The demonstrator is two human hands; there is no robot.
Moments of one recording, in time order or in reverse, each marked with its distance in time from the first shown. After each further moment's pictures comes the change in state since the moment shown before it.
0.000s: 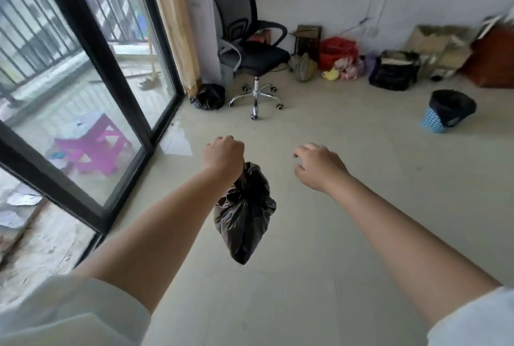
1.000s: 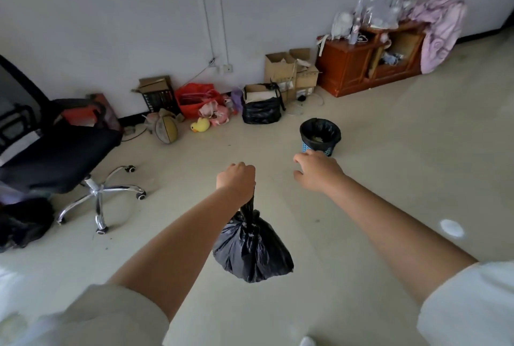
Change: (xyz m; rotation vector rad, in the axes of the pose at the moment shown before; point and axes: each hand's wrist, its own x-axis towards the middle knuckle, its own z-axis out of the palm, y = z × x) left_hand 0.575 0.602 -0.054 -0.024 -0.138 0.543; right_hand 0.332 0.678 -0.195 -0.026 0.031 0.507
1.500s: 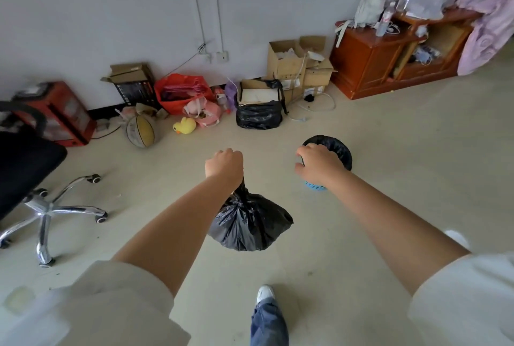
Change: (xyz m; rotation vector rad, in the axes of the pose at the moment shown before) left_hand 0.419 0.019 -0.035 -0.033 0.009 -0.153; right_hand 0.393 0.161 -0.037 0.010 -0.074 -0.030
